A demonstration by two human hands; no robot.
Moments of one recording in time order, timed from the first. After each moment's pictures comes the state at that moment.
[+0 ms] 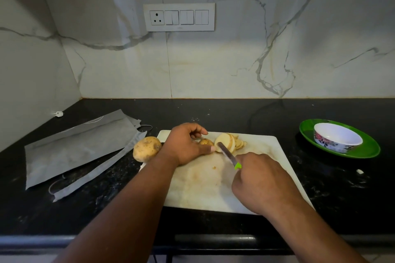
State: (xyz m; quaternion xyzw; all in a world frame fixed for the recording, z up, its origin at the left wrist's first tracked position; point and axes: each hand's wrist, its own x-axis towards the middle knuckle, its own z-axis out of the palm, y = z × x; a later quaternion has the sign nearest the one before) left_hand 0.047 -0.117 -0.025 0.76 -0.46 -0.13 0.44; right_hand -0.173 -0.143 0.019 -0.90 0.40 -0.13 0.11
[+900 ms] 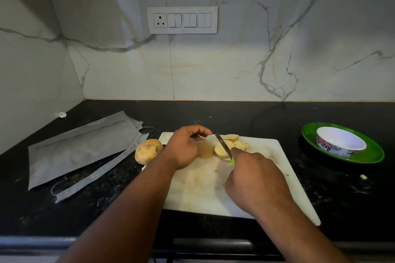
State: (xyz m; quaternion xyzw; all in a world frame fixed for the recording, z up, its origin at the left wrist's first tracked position) left_hand 0.050 -0.115 -0.025 0.73 -0.47 -0.16 0.46; right_hand -0.157 -0.141 0.019 -0.91 0.38 -0.17 0.06
